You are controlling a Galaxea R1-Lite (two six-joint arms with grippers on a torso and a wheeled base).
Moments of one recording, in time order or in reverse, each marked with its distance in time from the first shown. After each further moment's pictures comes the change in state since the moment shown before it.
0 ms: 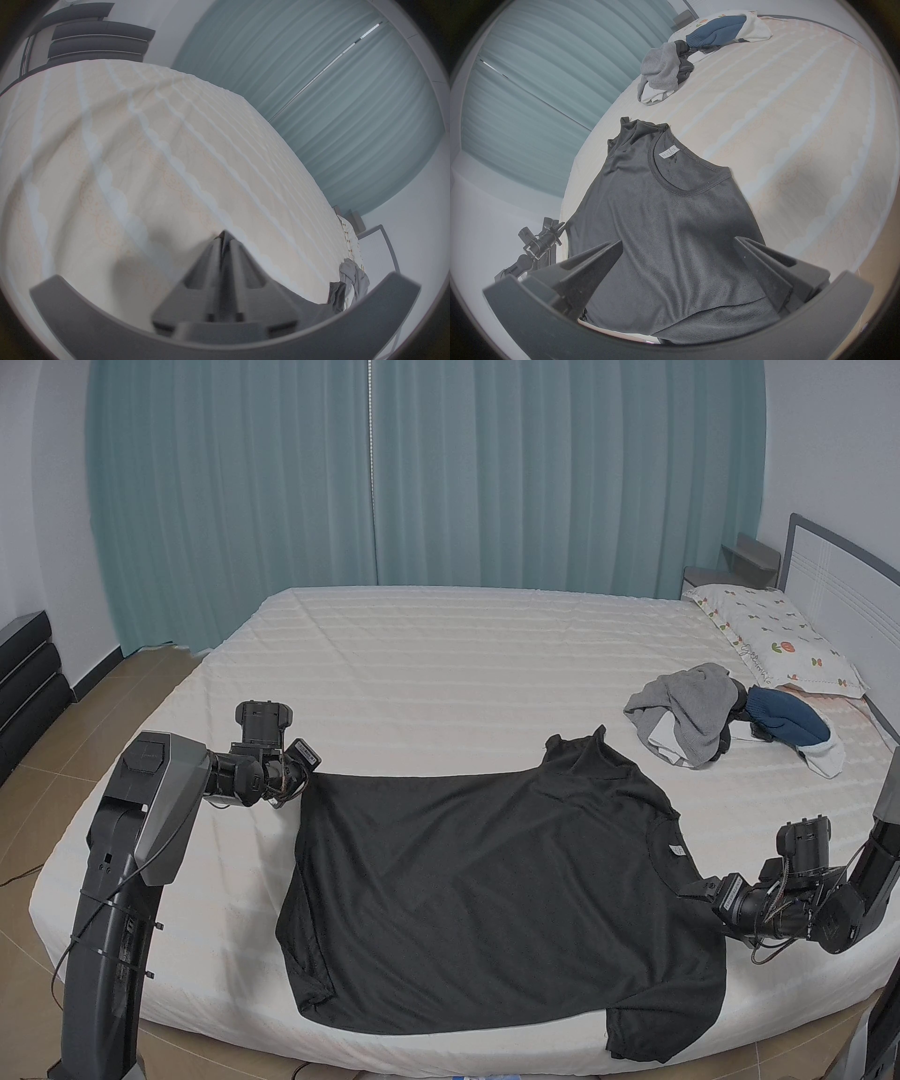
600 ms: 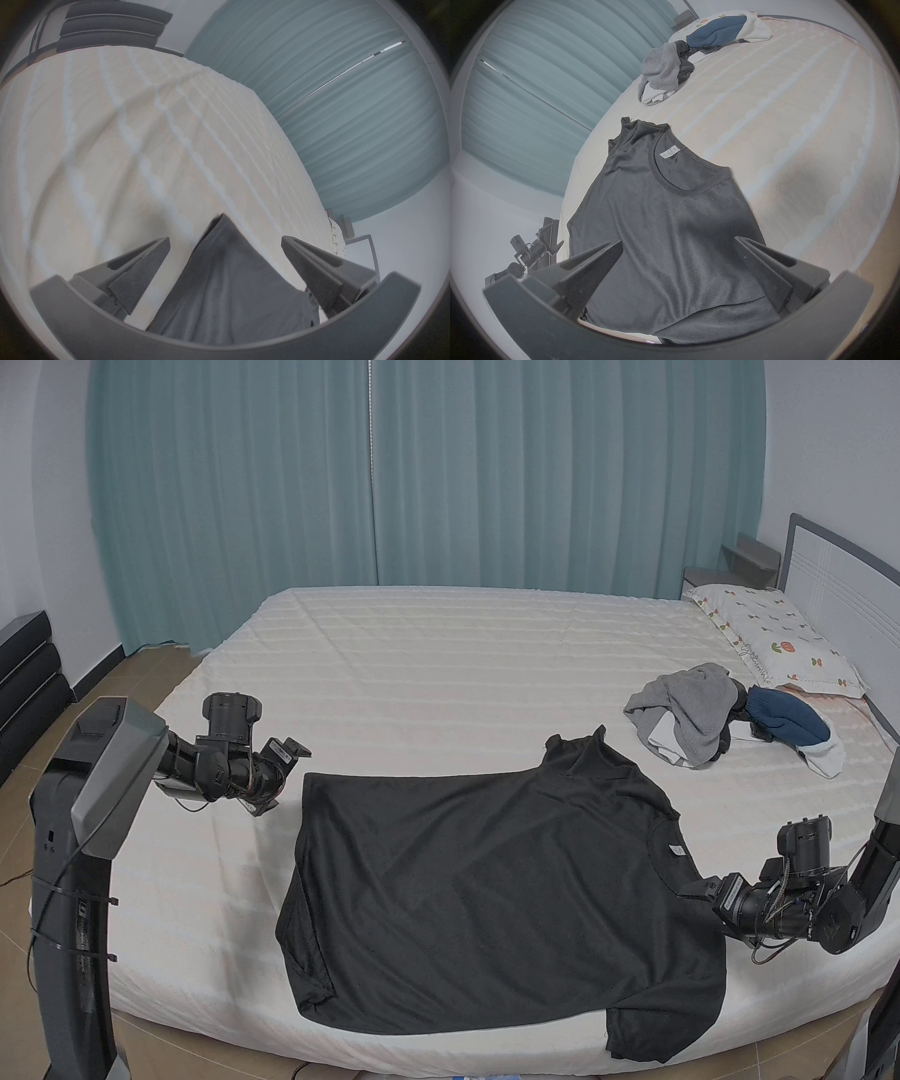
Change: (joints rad) left arm 0.039 -0.285 0.457 -0.089 -0.135 -0.086; right arm 0.000 -0.007 0.003 0.000 0.000 0.000
